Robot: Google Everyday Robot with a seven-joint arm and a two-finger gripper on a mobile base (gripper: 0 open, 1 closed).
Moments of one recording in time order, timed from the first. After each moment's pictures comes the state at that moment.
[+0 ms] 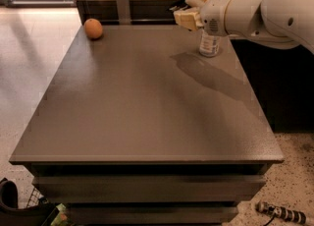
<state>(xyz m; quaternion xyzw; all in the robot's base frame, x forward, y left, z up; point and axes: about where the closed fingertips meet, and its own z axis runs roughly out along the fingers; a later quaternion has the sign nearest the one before) 0.704 -0.083 0.975 -0.40 0.68 0.16 0.60</state>
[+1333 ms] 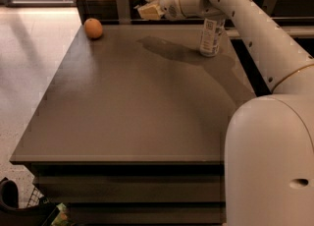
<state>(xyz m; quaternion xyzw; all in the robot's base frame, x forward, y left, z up) 0.819 0.016 0.941 -0.48 0.66 0.22 0.54</state>
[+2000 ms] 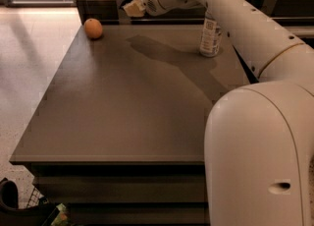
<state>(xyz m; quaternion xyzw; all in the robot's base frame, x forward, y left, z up) 0.826 0.062 0.943 -0.48 0.70 0.16 0.51</state>
